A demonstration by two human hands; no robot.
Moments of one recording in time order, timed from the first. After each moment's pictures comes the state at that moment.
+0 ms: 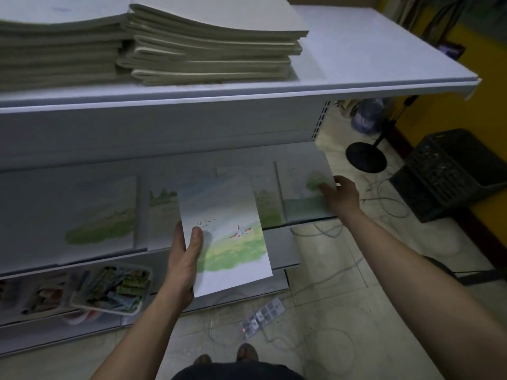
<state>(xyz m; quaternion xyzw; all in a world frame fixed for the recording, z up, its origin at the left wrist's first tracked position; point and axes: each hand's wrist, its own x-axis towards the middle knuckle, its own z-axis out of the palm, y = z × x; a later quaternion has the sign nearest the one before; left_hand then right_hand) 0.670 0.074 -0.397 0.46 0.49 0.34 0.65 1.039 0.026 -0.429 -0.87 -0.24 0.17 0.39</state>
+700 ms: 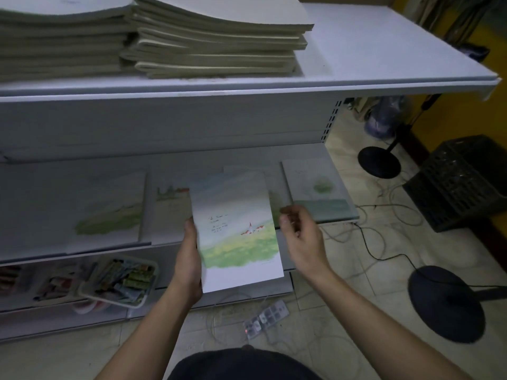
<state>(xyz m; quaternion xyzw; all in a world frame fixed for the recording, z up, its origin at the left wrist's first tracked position) 0.683 0.071 -0.402 0.30 0.48 0.29 0.78 0.879 -0.012 -0.406 -0.74 -0.37 0.21 0.52</state>
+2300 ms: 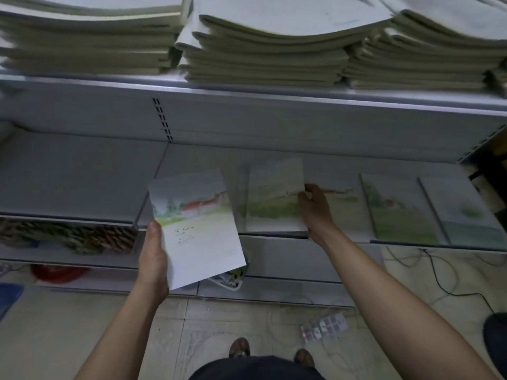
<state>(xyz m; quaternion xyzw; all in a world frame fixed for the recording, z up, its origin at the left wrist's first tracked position) 0.328 0.197 -0.415 0.25 0.58 0.46 0.62 0.637 0.202 -0.411 -0.75 -0.30 0.35 0.48</state>
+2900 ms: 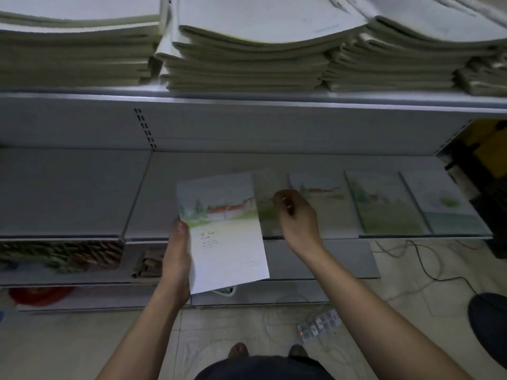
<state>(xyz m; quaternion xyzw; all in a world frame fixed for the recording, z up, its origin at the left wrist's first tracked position) 0.373 0.195 -0.403 0.30 0.53 0.41 0.68 0.602 0.167 -0.389 -0.75 -0.43 0.23 0.44</state>
